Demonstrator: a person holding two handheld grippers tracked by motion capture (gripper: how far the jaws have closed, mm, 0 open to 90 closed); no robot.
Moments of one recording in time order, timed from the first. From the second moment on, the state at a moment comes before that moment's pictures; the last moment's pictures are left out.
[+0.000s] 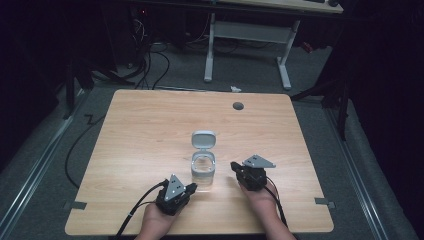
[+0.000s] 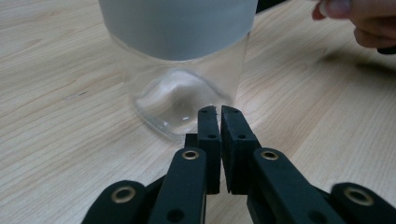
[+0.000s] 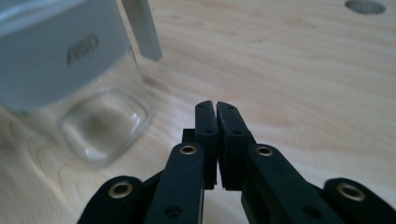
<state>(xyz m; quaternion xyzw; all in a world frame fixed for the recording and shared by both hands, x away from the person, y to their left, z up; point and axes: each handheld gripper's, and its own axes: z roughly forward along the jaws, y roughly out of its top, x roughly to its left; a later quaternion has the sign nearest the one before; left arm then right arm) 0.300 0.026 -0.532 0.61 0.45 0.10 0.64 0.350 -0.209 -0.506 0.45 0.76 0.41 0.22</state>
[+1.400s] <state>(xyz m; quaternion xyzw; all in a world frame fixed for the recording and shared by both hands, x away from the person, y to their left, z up) 0.310 0.022 -0.534 0.59 0.47 0.10 0.65 0.406 -0.162 -0.442 0.41 0.73 0.49 0.25</state>
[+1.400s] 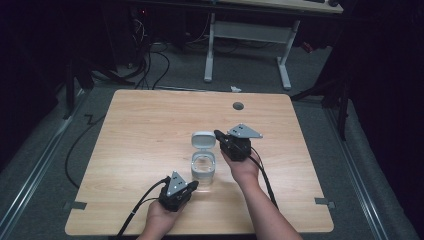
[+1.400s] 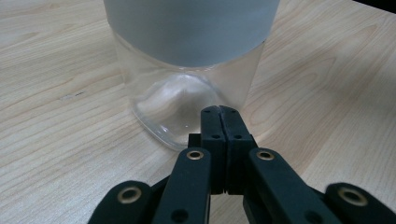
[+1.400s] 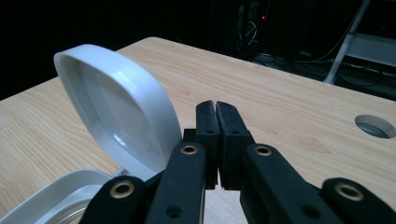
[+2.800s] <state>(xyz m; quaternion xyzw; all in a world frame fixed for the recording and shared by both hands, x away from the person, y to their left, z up) 0.304 0.028 -0.529 0.59 0.47 0.08 0.66 0.338 -0.194 -0.469 0.39 0.73 0.49 0.26</state>
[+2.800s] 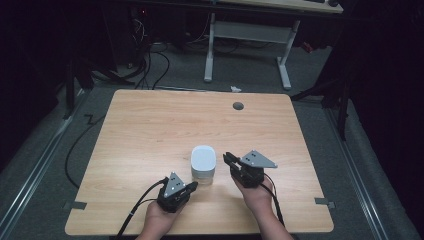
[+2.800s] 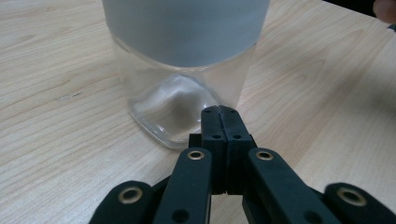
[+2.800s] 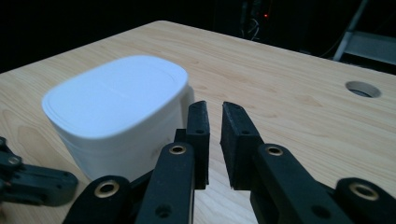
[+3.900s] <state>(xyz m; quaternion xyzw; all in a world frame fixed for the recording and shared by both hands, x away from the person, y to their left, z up) 0.338 0.180 -0.538 0.55 0.56 0.28 0.55 0.308 -0.345 -0.520 0.53 0.68 0.40 0.32</state>
